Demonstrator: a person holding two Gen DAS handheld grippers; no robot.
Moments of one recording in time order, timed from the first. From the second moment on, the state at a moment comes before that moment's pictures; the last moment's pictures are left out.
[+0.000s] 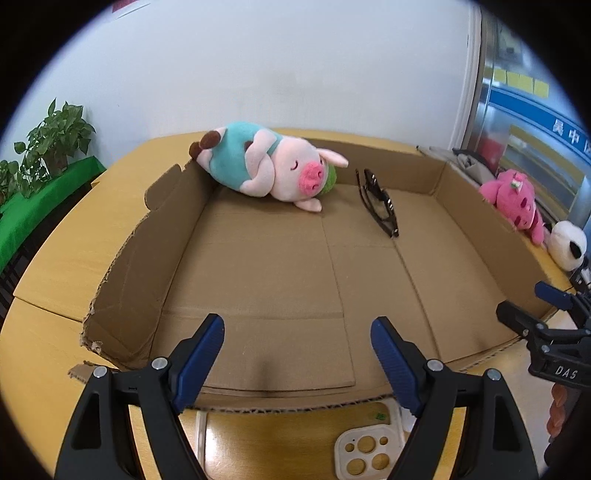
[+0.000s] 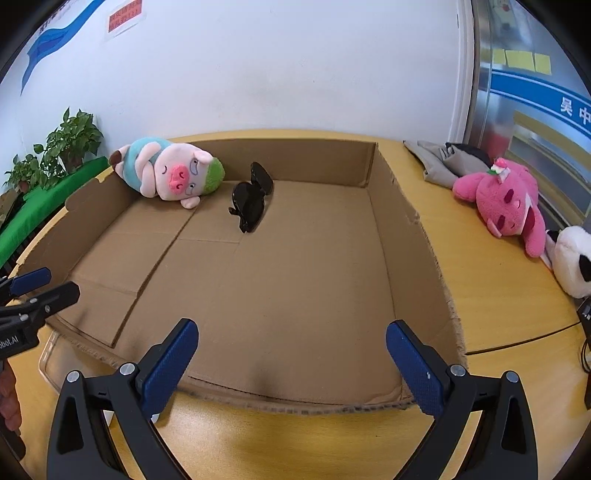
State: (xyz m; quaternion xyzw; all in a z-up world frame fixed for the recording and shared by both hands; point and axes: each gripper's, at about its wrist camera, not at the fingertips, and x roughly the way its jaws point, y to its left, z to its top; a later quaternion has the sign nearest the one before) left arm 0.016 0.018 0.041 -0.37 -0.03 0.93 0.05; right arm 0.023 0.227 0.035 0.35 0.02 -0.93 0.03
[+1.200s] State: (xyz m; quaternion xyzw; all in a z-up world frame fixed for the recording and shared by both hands) left arm 0.129 0.086 -0.015 -0.50 -0.12 0.85 0.14; right arm 0.217 0.193 -0.019 0.46 0.09 -0.87 0.18
